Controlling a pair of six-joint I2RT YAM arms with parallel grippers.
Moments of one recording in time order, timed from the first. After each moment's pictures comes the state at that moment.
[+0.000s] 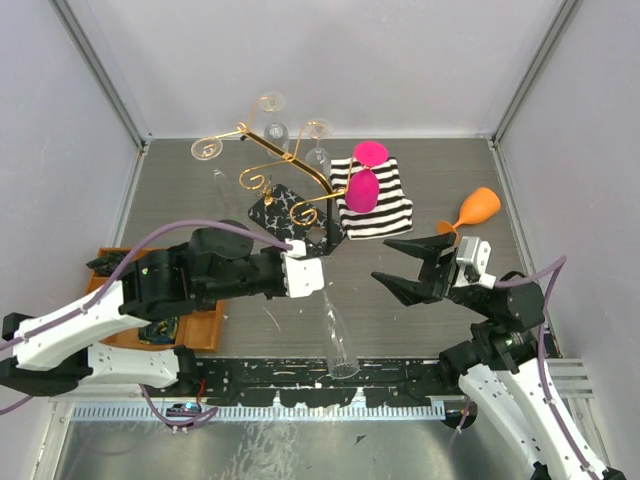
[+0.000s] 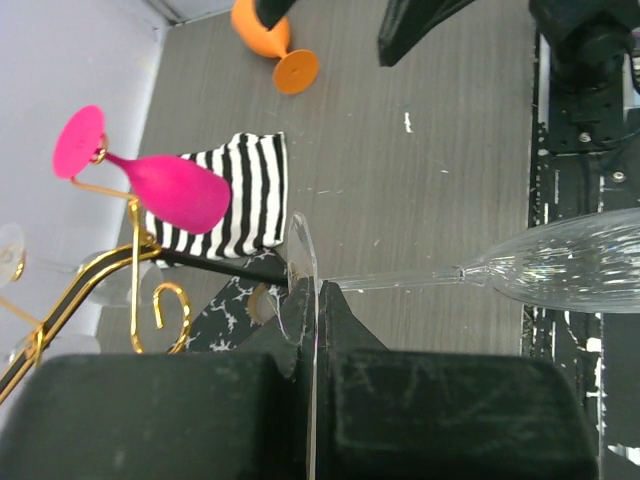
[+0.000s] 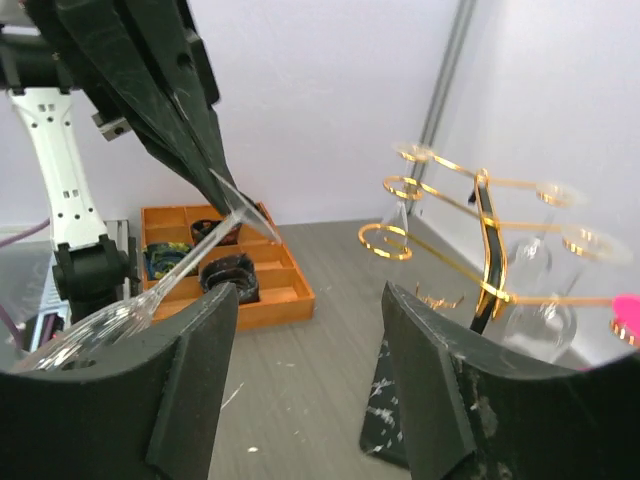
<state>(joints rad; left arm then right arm) -1.29 1.08 1.43 -0.71 -0.07 0.48 0.39 0.38 0.60 0.21 -0.74 0.21</state>
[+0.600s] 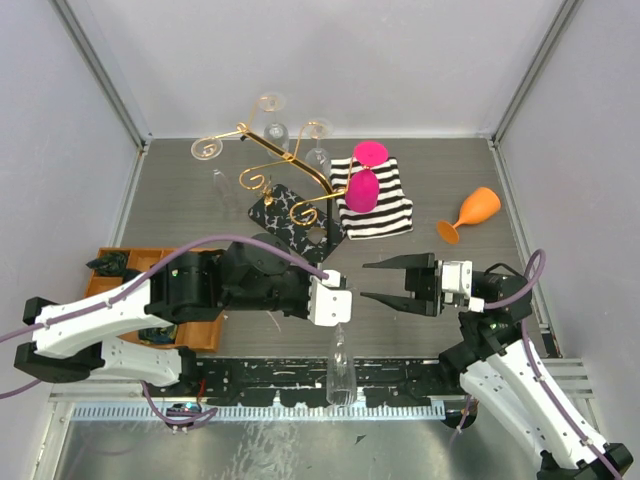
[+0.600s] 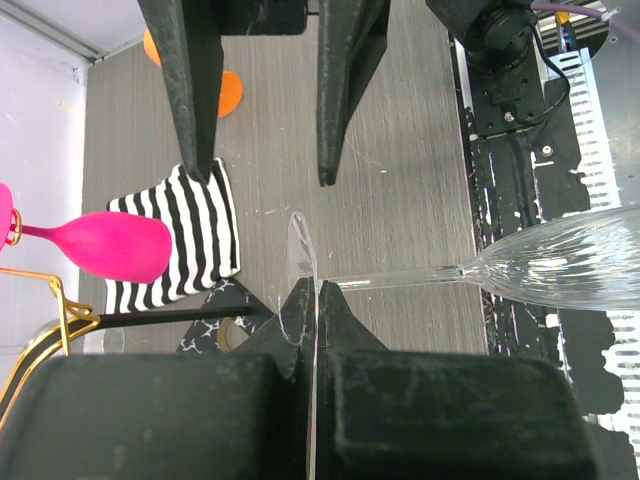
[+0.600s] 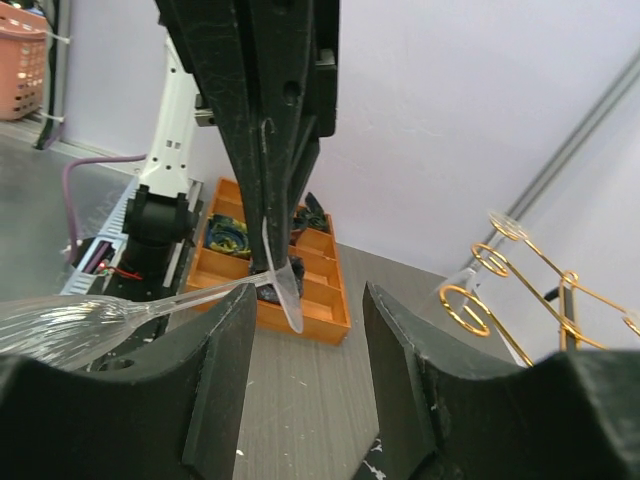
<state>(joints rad) -1.40 1.20 1.50 -0.78 -0.01 0.52 0.45 0.50 0.54 0.55 -1.05 0.08</state>
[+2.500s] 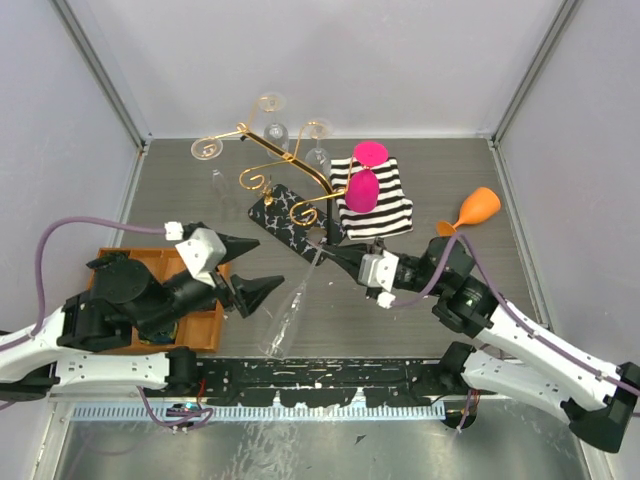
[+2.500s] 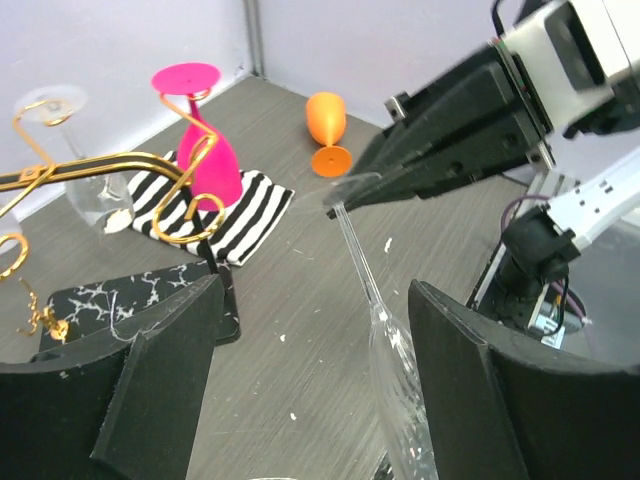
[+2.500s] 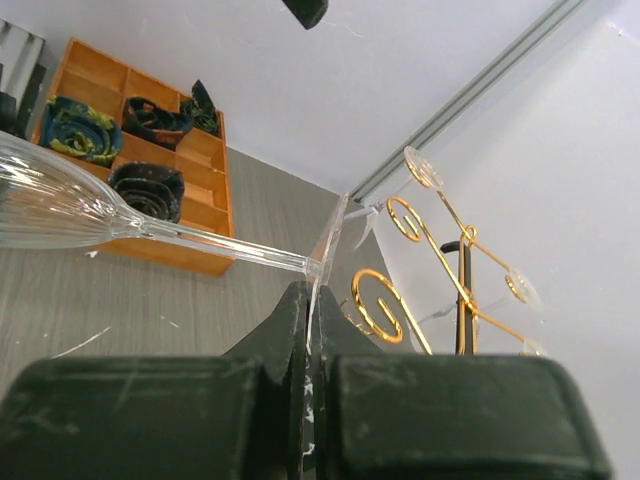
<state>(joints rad) -1.42 0.70 1.14 -0.44 -0.42 0.00 0.86 0.77 0.76 0.14 -0.49 -0.61</state>
